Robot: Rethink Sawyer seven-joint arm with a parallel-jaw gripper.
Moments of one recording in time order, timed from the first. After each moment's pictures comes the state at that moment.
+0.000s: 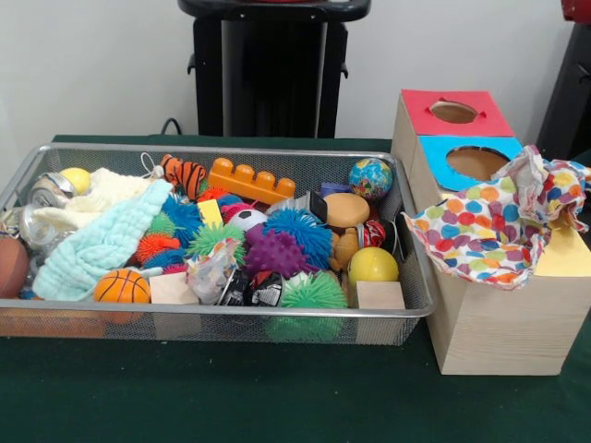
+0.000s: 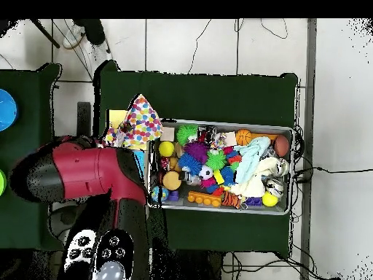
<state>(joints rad) 0.24 -0.77 -0.12 1.52 0.10 0.57 1.93</state>
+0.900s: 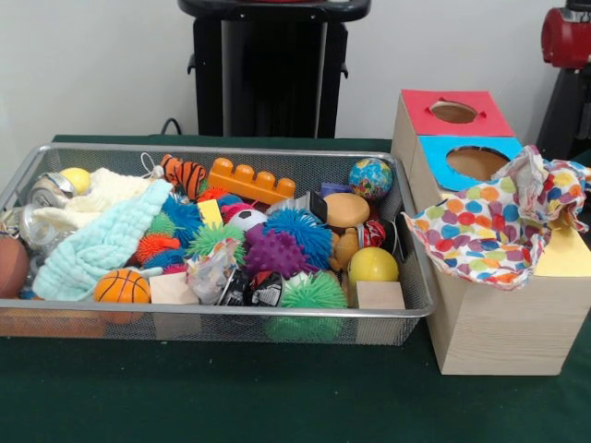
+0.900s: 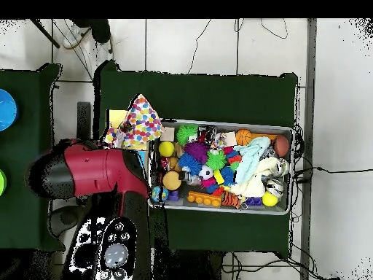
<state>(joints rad) 0.24 -0.71 -0.12 1.54 0.11 0.52 1.93</state>
